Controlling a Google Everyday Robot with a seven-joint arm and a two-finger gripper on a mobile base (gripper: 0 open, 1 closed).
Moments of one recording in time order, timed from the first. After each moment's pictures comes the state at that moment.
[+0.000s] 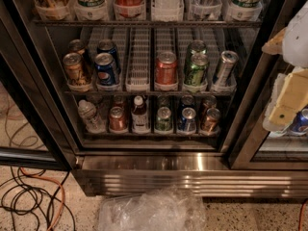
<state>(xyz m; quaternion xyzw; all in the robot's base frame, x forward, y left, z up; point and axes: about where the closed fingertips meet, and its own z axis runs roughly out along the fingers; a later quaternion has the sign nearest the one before) 0.438 -0.217 0.976 -0.60 0.78 -0.03 0.16</state>
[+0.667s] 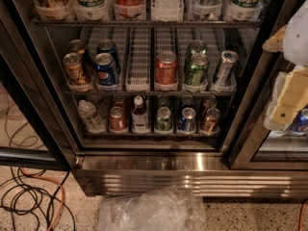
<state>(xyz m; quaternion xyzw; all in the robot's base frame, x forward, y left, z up) 0.437 -0.216 0.981 -0.61 0.78 -0.04 0.16</state>
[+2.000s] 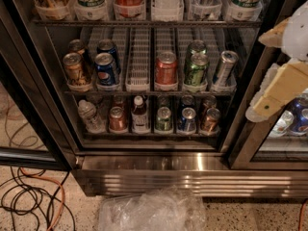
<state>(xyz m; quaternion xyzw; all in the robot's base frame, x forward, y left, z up) 0.443 -0.192 0.995 -0.56 0.79 0.01 0.25</state>
